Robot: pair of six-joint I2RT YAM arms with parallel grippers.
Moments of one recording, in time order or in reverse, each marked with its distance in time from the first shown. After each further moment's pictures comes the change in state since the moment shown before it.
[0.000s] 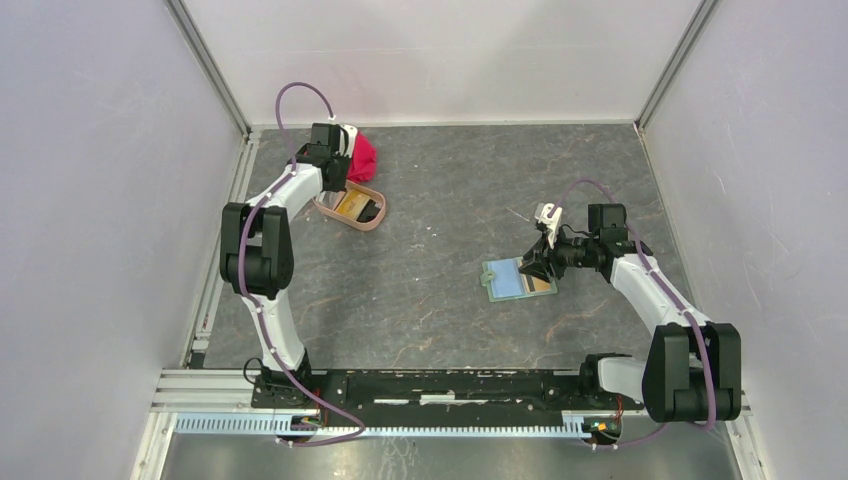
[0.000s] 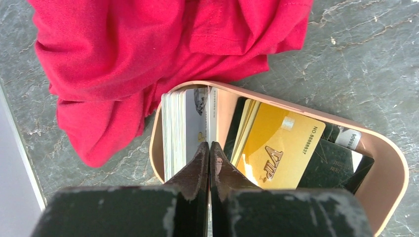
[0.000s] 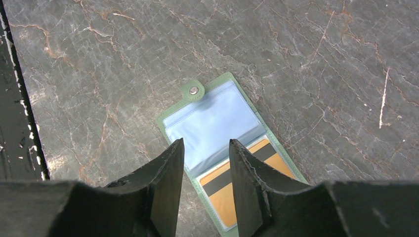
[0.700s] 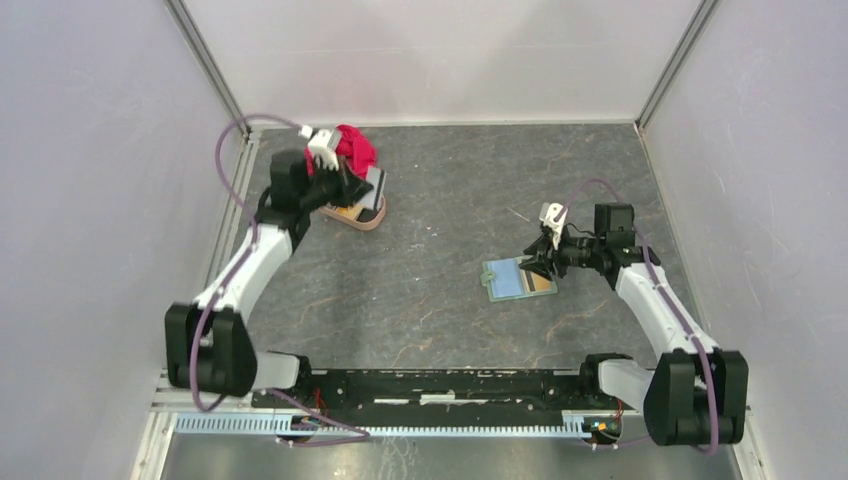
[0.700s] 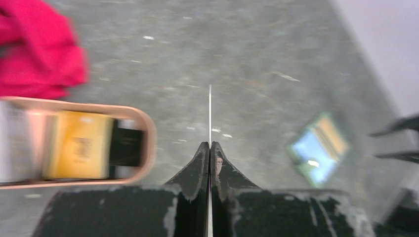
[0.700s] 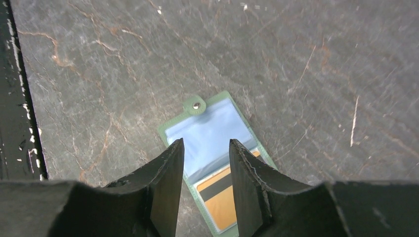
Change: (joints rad) left arm 0.002 -0.547 -0.391 0.247 0.612 -0.331; right arm -0.001 -0.081 0.000 -0.007 -0.024 -0.015
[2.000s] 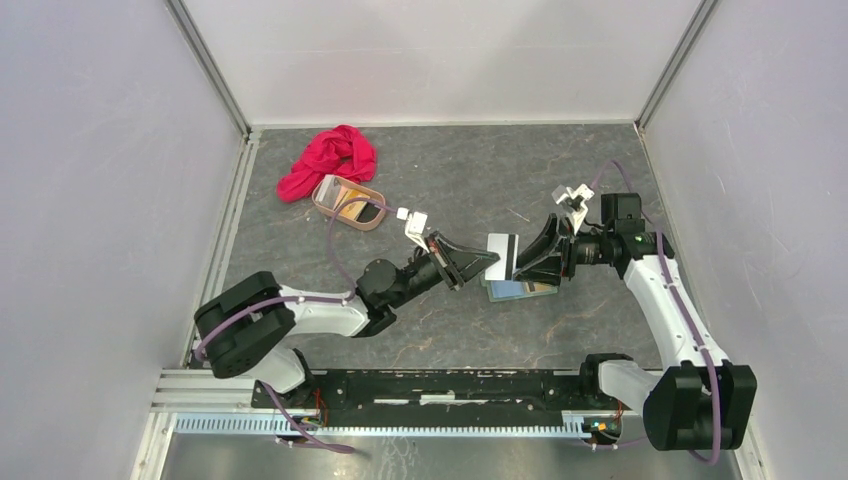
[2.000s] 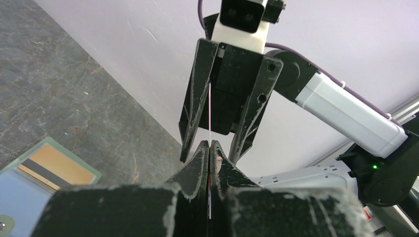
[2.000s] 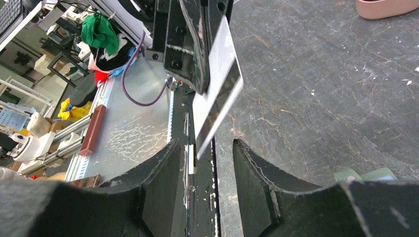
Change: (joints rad) left arm -0.879 0.084 -0.539 1.412 -0.365 -0.754; right arm -0.009 -0.056 0.151 -0.293 -0.542 0.328
